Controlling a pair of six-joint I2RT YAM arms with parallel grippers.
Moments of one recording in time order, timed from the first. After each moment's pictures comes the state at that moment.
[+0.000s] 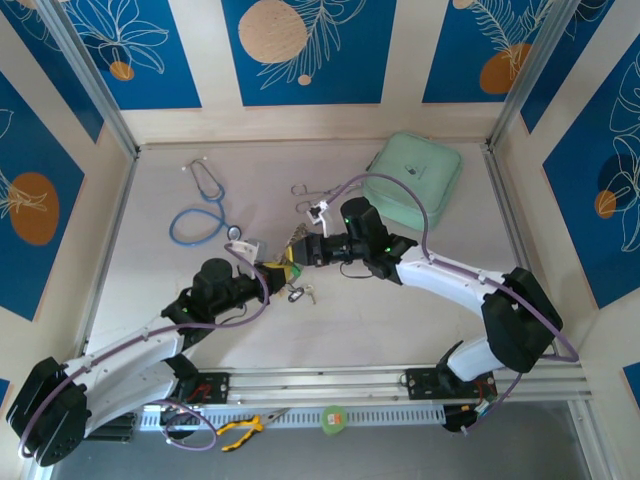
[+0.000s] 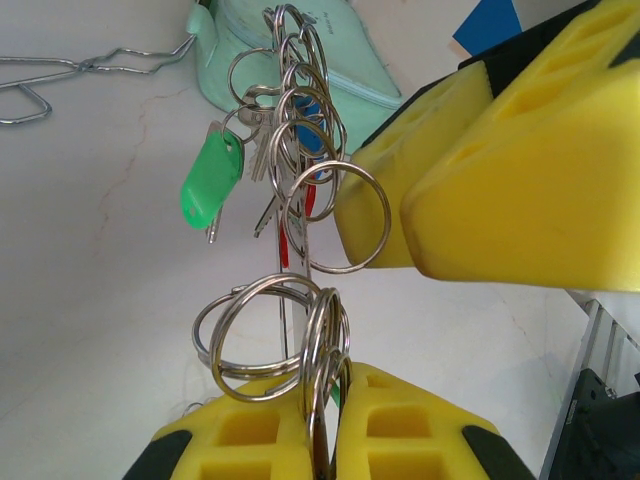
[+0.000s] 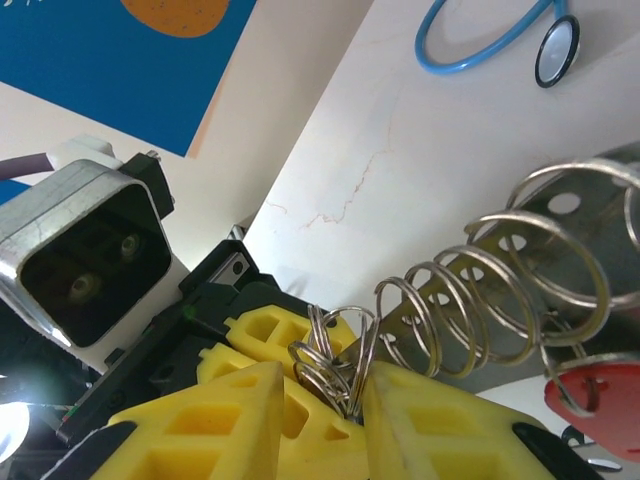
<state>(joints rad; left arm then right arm) -0.69 0.89 0.34 0.27 0.24 -0.50 0.74 1.46 0.92 0.08 -0.64 0.69</state>
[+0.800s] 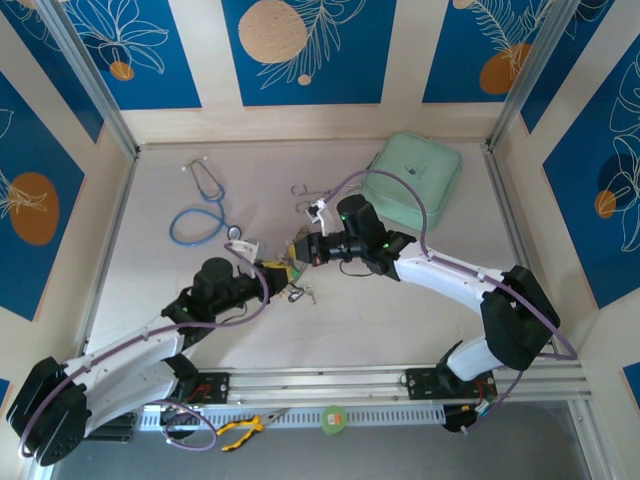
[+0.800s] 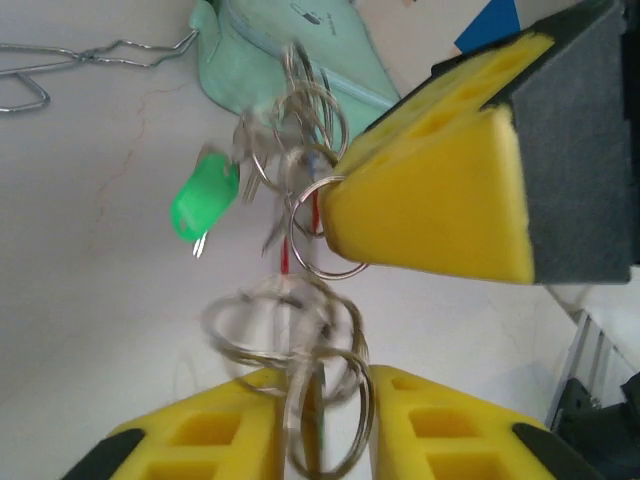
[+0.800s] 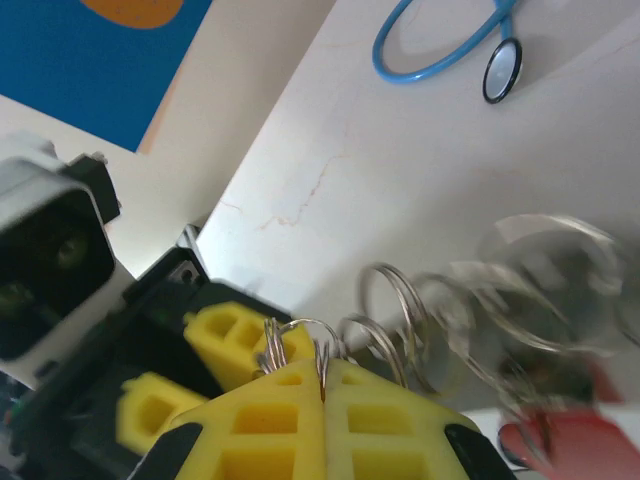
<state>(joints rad) -0.69 0.90 0.35 0.26 0.24 -0.55 0.74 1.47 0.96 -0.03 -0.57 0.55</state>
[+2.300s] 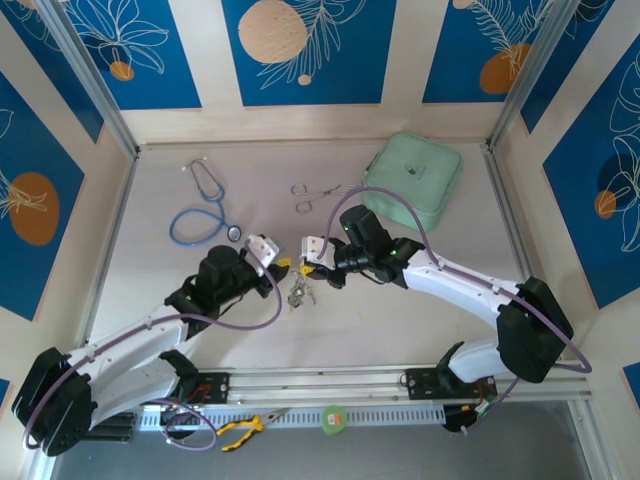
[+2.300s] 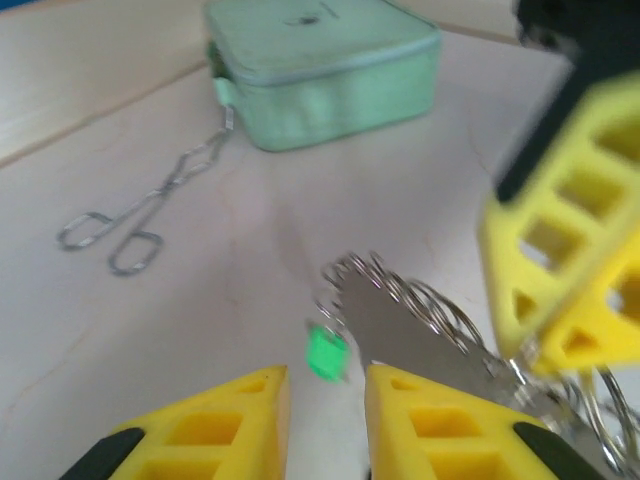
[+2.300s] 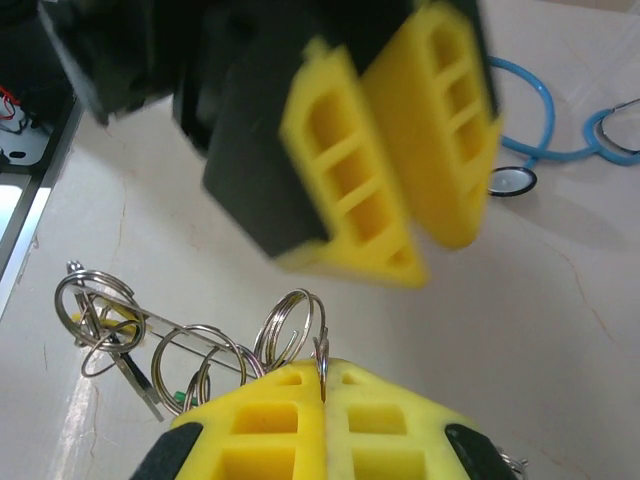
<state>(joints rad) -0.68 0.97 0.43 0.18 0.18 0.13 0.76 1.38 0.92 -0.23 -0.54 -0.61</state>
